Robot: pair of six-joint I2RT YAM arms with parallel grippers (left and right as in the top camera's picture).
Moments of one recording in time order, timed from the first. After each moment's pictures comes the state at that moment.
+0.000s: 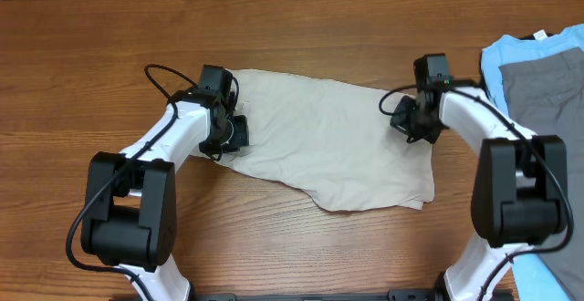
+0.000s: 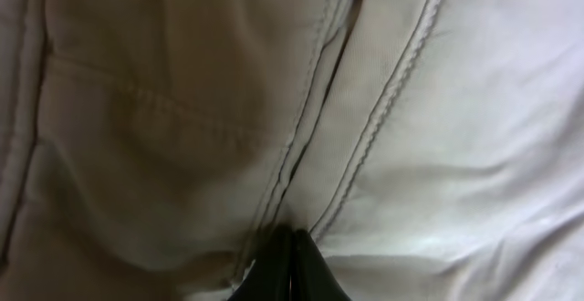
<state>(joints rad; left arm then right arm) -0.19 1.88 1.17 -0.71 0.13 -0.31 0.05 1.96 1.26 -0.74 -0.04 0.56</state>
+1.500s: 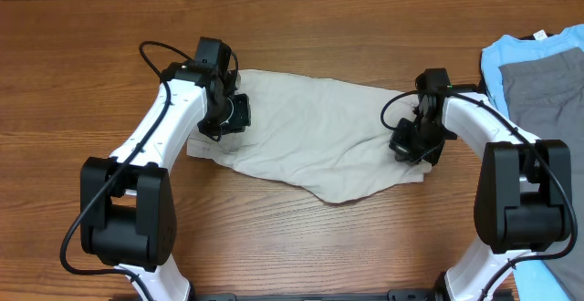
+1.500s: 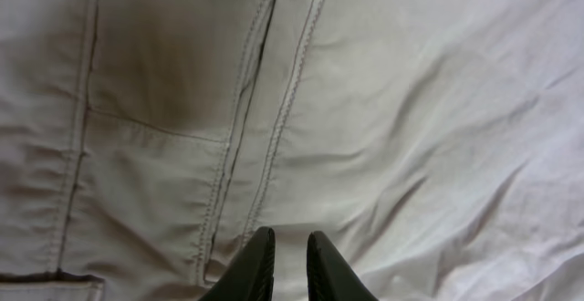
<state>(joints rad) -0.19 1.88 1.40 -0.91 0.19 -0.30 0.04 1.93 1.18 -0.89 -0.19 0.51</state>
